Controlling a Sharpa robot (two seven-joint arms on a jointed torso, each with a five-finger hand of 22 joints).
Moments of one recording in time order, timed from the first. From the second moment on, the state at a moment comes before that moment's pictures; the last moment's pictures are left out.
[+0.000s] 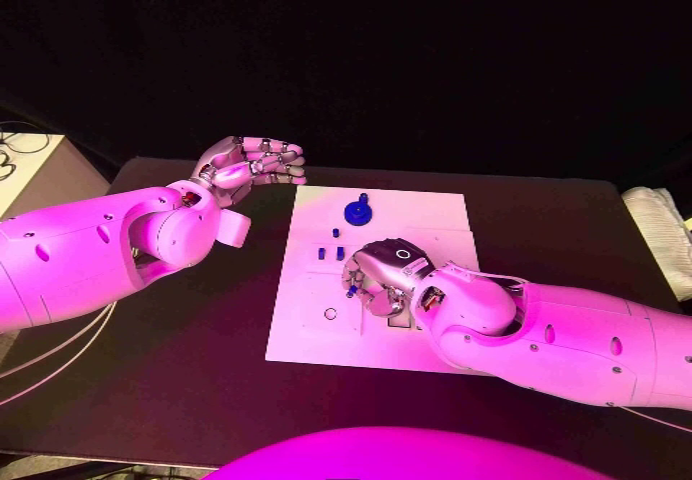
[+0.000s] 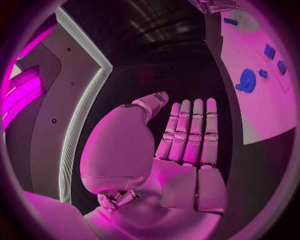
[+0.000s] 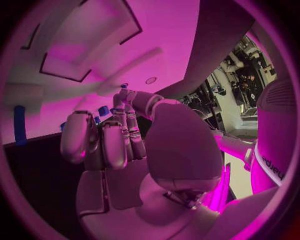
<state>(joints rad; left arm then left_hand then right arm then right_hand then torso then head) 1.23 -0.92 -0.05 1.44 -0.09 -0.14 0.42 1.34 -0.21 0.52 0.07 0.20 0.94 0.19 0.22 0.29 1.09 0.15 0.16 0.07 0.90 0.13 0.39 0.33 0.17 0.83 0.25 0.30 0.36 1.12 -0.63 -0.18 1.67 -1.75 -0.41 -0.32 1.34 -0.20 0.74 -0.08 0.16 1.10 0.13 0.27 0.39 1.23 0.06 0.15 0.14 1.47 -0.02 1.36 1.21 0.08 1.43 0.08 1.17 1.31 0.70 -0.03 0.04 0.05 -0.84</state>
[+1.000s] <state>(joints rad) 1.23 -0.92 -0.05 1.44 -0.09 -0.14 0.42 1.34 -0.20 0.52 0.07 0.20 0.94 0.19 0.22 0.29 1.09 0.15 0.16 0.07 0.90 0.13 0.39 0.34 0.17 0.83 0.25 0.30 0.36 1.12 -0.61 -0.18 1.66 -1.77 -0.37 -0.33 1.34 -0.20 0.74 -0.08 0.16 1.10 0.13 0.27 0.39 1.24 0.06 0.15 0.14 1.47 -0.02 1.36 1.21 0.08 1.43 0.08 1.17 1.31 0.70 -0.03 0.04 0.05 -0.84</state>
